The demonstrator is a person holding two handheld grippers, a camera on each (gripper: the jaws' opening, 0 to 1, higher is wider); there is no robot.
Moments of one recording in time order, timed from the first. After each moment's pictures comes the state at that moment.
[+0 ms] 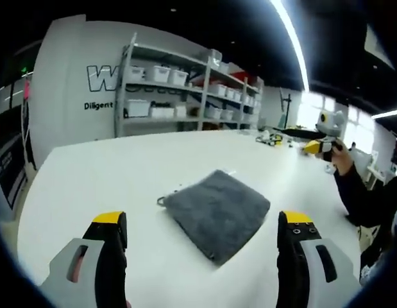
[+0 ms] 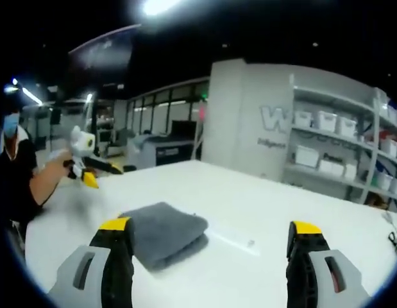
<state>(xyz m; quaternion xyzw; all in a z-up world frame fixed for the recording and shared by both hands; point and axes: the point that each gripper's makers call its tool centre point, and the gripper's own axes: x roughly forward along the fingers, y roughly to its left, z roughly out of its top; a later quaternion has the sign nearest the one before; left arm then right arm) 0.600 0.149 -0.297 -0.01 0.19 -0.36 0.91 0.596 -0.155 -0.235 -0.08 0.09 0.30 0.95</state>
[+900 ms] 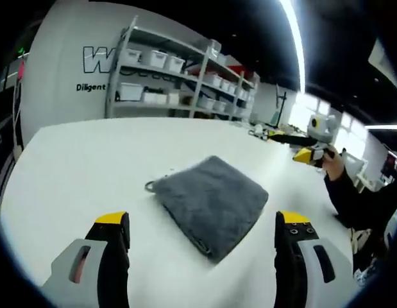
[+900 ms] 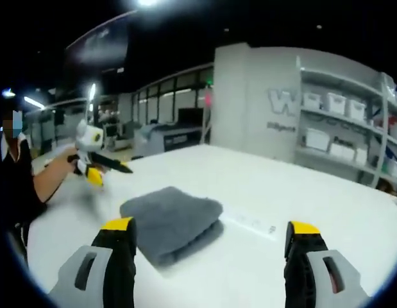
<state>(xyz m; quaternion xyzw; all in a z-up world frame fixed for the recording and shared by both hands) 0.605 0.137 -0.328 -0.04 0.23 -0.39 0.89 0.609 -0.122 -0.285 -0.05 0.14 0.33 0.93</state>
